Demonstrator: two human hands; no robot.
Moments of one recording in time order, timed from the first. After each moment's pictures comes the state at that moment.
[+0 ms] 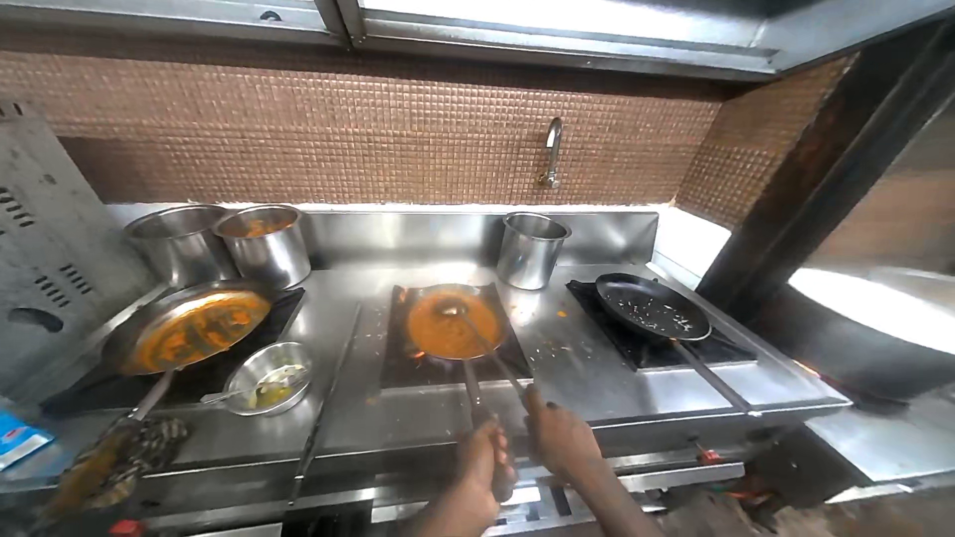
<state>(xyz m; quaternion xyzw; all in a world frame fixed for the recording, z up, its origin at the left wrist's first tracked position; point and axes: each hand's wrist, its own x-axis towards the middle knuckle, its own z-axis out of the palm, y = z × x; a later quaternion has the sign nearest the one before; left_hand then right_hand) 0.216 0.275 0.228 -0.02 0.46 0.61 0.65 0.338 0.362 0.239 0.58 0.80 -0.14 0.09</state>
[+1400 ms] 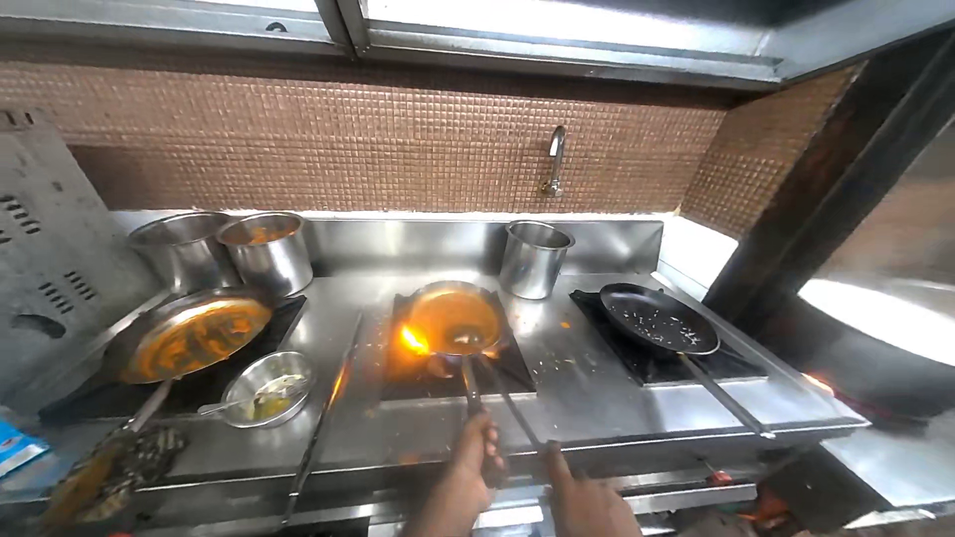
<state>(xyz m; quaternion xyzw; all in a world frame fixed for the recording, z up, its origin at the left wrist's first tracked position) 0.194 0.307 0.214 -0.03 0.42 0.62 0.66 0.368 0.303 0.252 0.56 0.81 -0.14 0.08</state>
